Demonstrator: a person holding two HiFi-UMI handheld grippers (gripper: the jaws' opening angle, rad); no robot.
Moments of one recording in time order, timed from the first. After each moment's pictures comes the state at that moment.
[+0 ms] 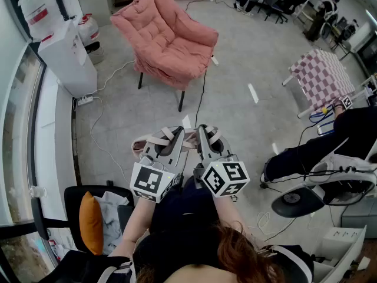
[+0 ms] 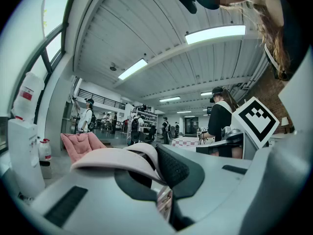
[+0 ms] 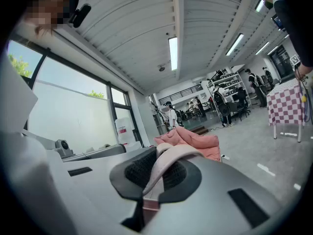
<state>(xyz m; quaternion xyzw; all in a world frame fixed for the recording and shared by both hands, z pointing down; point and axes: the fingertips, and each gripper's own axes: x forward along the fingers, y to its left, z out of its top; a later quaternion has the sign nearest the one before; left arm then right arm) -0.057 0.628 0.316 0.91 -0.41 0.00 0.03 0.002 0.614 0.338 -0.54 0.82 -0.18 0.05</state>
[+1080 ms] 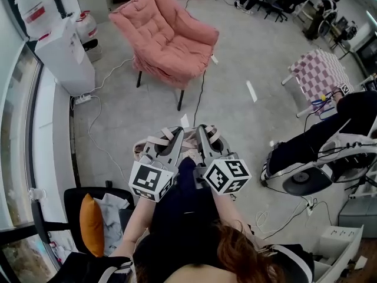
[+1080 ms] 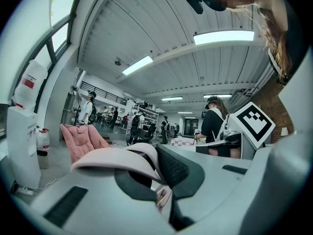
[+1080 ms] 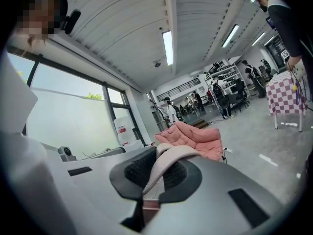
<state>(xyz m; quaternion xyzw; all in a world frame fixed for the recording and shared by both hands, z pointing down) -0.070 0.602 0.329 0.91 -0.40 -0.01 0.07 -0.009 0.588 0.350 -0.53 0.82 -0.22 0.06</state>
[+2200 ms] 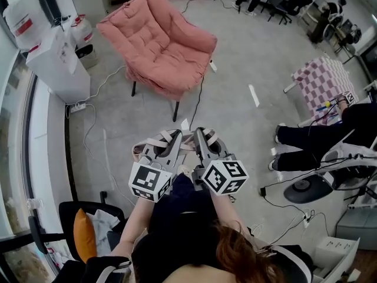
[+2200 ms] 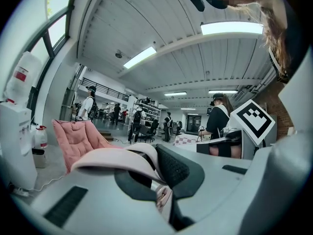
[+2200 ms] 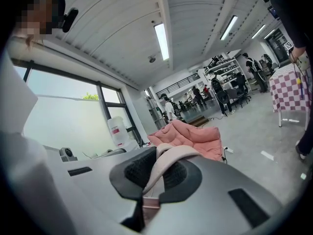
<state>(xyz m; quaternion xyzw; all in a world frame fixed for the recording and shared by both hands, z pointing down) -0.001 0.467 0.350 0.91 -0.41 0.01 0.09 0.059 0.453 0.370 -0.52 0.82 -0.25 0.05</state>
